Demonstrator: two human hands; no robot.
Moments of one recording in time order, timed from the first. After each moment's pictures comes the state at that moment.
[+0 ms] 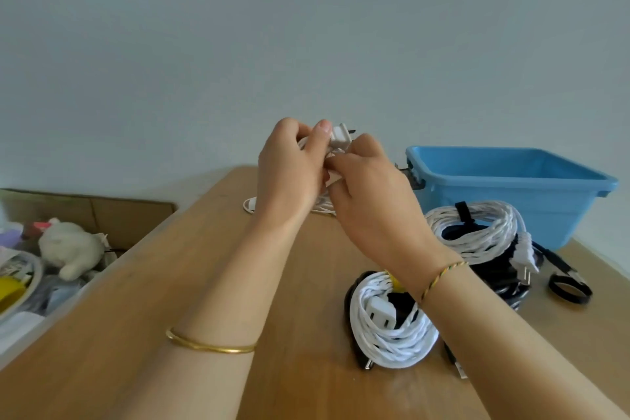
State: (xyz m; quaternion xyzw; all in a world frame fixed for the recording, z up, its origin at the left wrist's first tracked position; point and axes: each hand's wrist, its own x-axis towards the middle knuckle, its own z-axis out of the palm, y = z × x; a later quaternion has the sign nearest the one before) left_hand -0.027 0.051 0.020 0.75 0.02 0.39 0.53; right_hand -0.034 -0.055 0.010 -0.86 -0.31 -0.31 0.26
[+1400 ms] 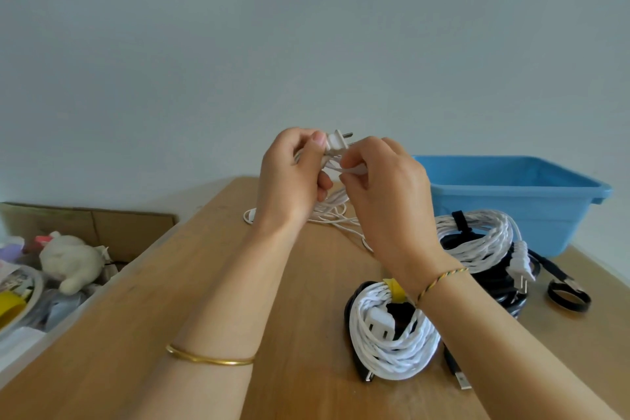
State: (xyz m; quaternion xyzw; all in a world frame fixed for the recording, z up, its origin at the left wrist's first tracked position) left_hand -0.030 0.049 0.018 0.70 -0.06 0.37 0.62; right_hand -0.023 -0.062 0.008 -0.78 -0.29 -0.43 0.37
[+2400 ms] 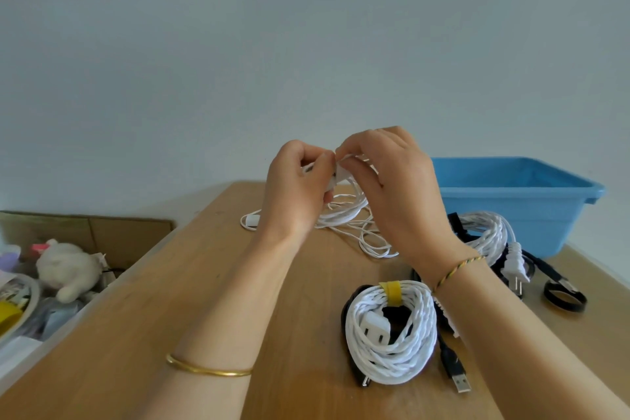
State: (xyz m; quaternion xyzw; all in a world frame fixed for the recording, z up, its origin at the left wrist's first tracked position) left_hand -0.032 0.042 0.016 0.73 -0.06 0.35 0.58; right_hand -0.012 -0.077 0.020 -0.72 -0.37 -0.47 0.34
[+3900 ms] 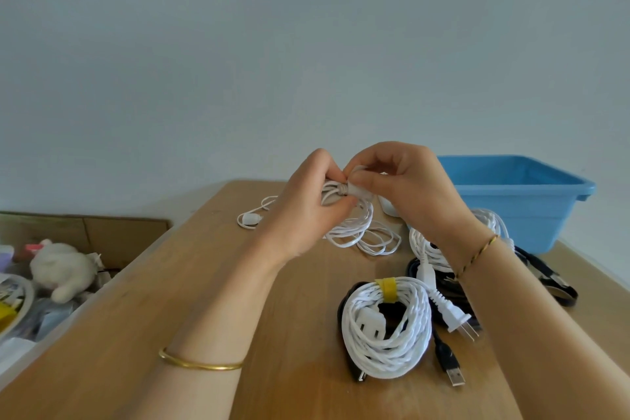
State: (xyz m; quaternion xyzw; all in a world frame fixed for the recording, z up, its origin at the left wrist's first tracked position) left_hand -0.032 0.050 0.001 0.83 -0.20 0.28 0.44; right_hand -0.006 -0.101 0.027 -0.75 -0.35 -0.16 0.53
